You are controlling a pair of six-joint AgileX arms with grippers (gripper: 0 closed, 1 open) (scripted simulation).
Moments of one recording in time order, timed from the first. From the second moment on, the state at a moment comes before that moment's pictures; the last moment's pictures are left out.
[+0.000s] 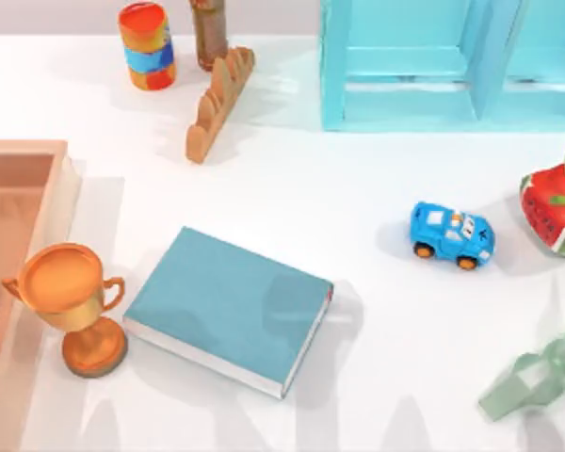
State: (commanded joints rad) left arm 0.05 0.29 0.28 -0.24 0.00 0.05; right arm 0.00 0.00 0.00 0.00 0.00 0.00
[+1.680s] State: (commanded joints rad) left arm 0.26 1.87 1.63 -1.33 0.00 0.28; right arm 0.00 0.00 0.00 0.00 0.00 0.00
